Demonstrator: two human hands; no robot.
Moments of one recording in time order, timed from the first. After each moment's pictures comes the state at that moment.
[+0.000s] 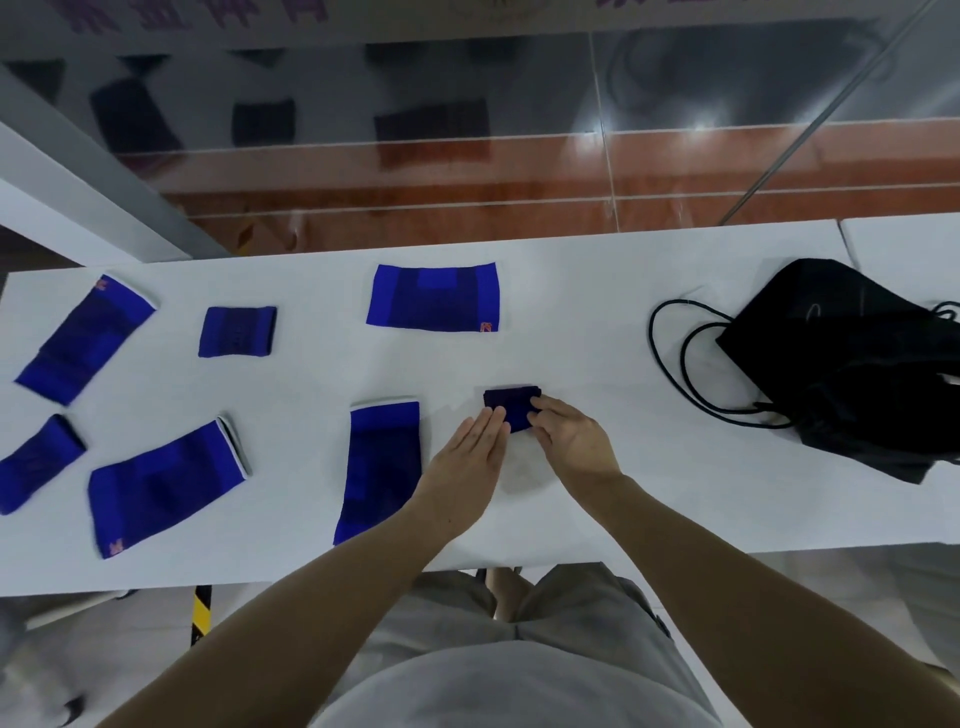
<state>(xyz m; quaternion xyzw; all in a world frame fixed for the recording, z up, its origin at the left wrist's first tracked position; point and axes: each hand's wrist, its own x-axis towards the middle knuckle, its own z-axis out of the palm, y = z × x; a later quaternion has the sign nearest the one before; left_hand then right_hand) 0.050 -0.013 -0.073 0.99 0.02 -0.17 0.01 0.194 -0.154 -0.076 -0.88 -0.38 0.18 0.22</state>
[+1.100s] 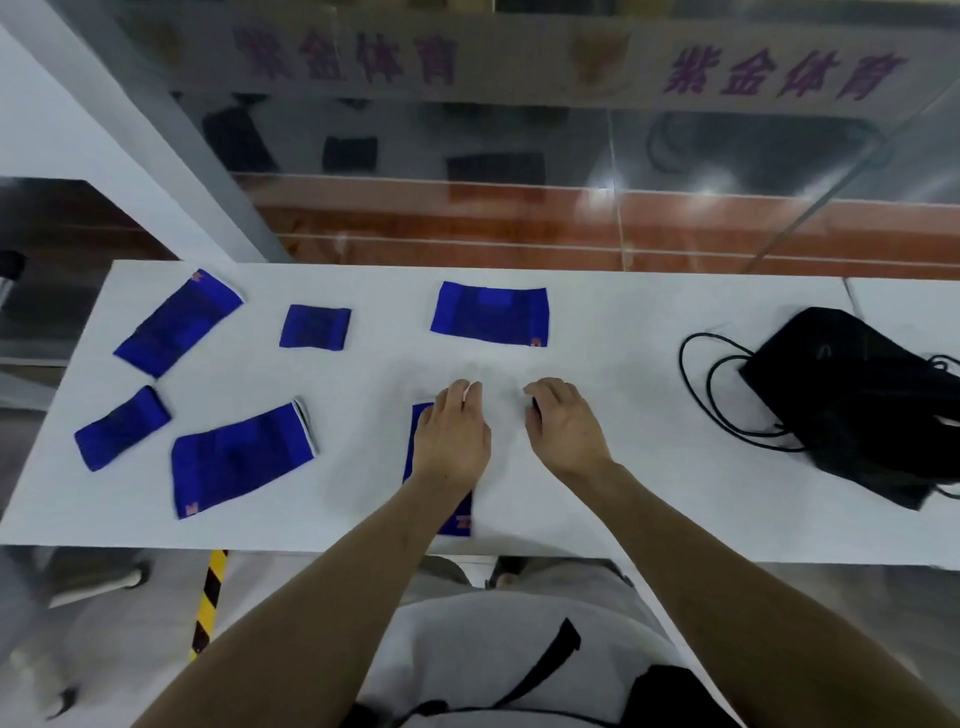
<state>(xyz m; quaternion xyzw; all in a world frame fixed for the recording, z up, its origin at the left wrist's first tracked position) 0.022 0.044 0.000 0.93 0.32 -0.06 0.17 0.144 -0.086 -0.004 -0.88 -0.42 0.11 0.21</state>
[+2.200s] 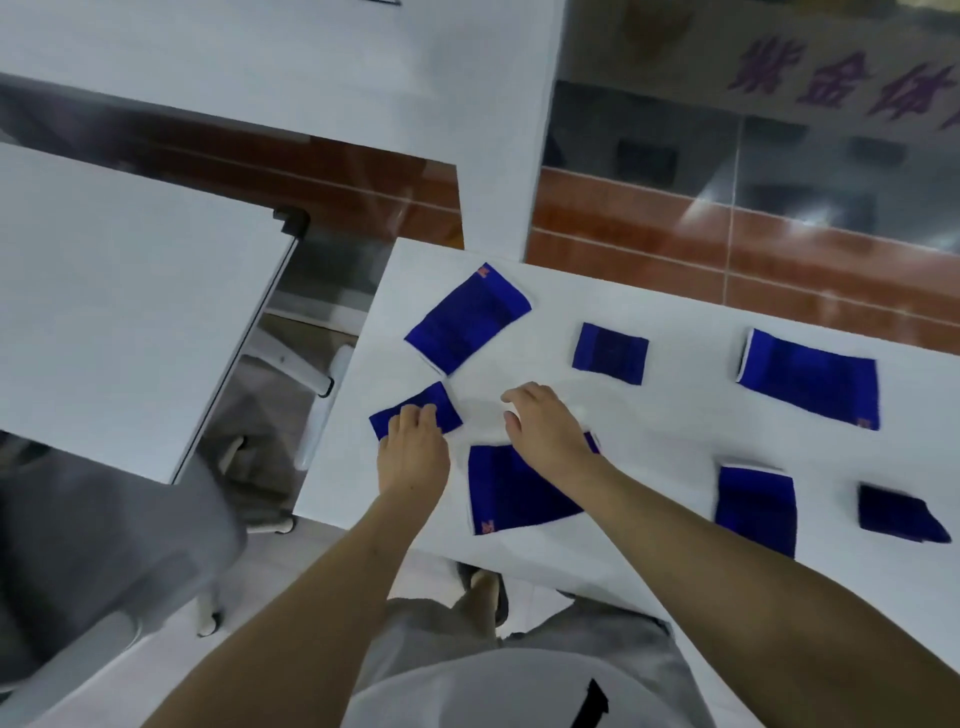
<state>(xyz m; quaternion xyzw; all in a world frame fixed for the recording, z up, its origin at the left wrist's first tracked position) -0.303 0.411 -0.034 0.82 0.52 -0.07 0.20 -0.124 0.323 -0.043 -0.81 -0.51 0.24 0.16</state>
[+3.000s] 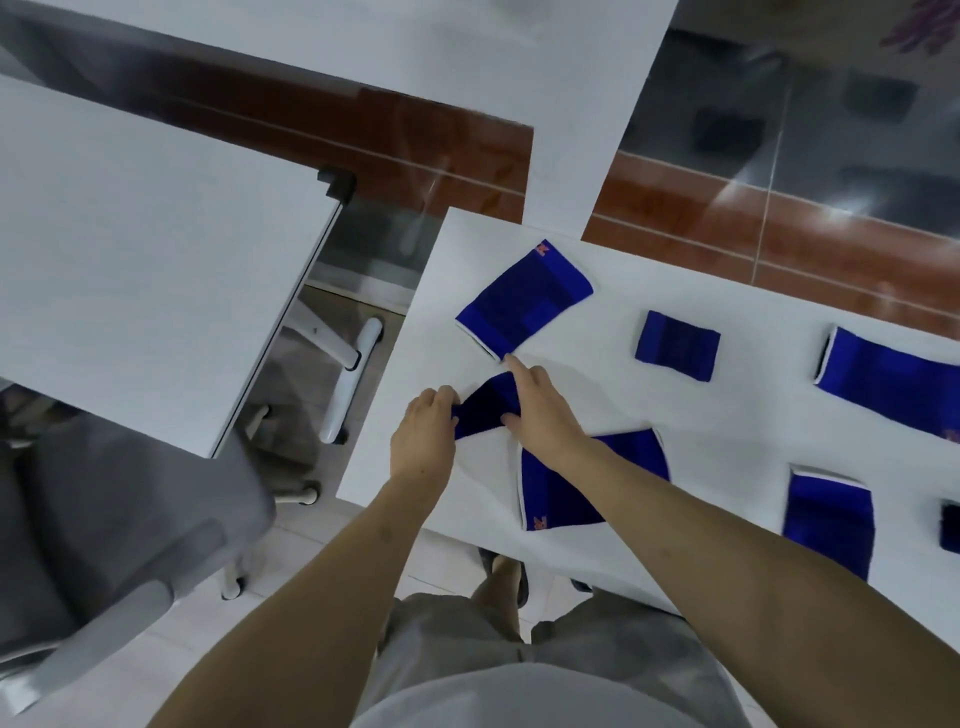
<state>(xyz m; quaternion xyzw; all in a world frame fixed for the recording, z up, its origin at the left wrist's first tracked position) -0.349 0.455 -0.053 0.83 0.51 -0.04 0.24 -0.182 0.383 -0.069 -0.79 -0.46 0.36 0.18</state>
